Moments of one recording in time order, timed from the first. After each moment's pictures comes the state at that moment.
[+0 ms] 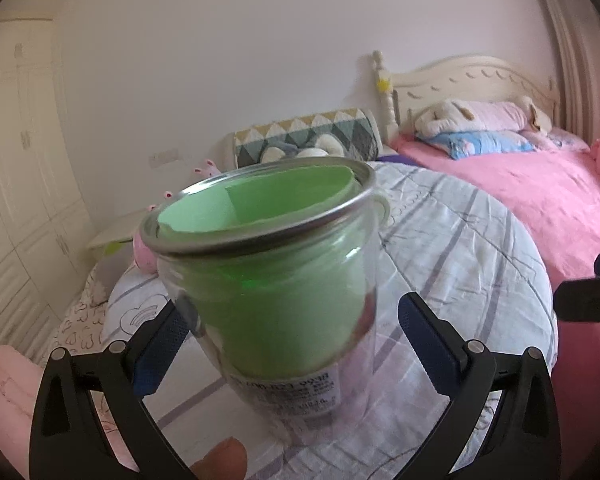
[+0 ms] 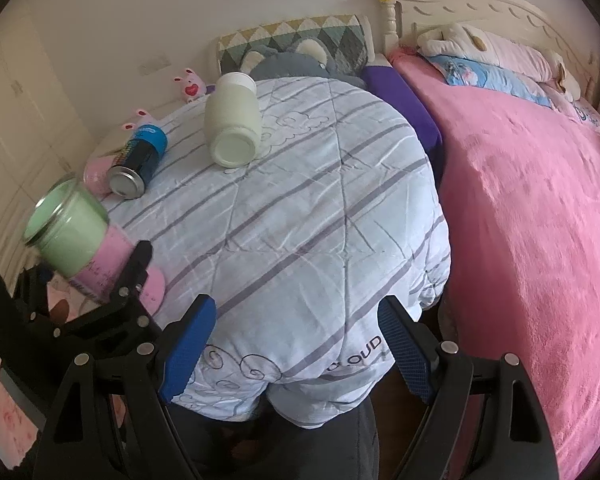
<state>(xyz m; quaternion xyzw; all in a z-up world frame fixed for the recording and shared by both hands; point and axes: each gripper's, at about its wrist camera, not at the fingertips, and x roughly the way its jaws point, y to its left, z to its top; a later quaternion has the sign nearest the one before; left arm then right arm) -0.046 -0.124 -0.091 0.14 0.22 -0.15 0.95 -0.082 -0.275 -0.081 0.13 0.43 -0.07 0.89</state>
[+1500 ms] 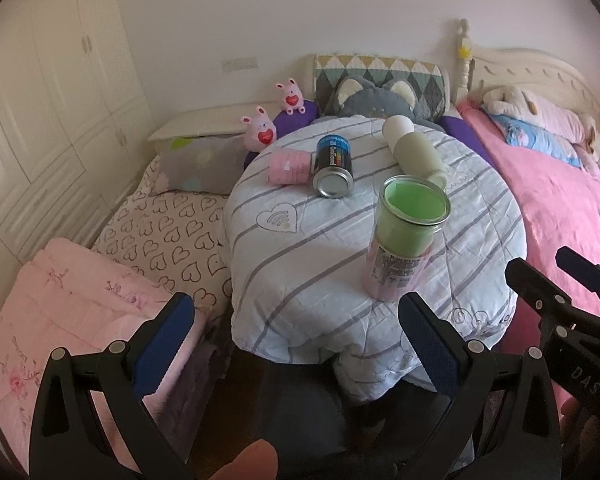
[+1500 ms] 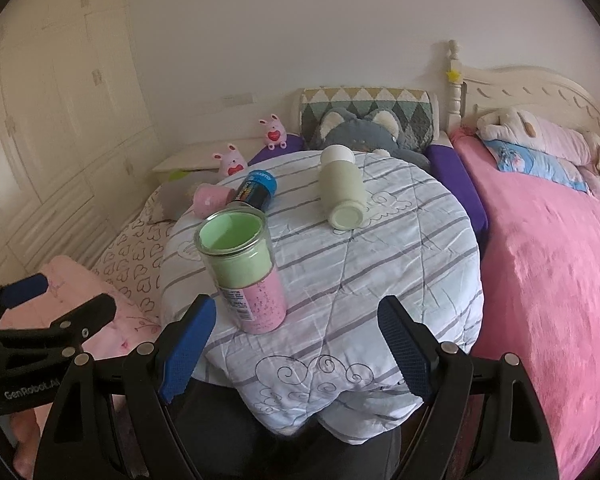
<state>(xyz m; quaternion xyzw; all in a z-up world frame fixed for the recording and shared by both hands) -0.121 -0.028 0.020 0.07 0.39 -0.02 0.92 -0.124 -0.195 -0.010 0.07 0.33 0.02 0.94</state>
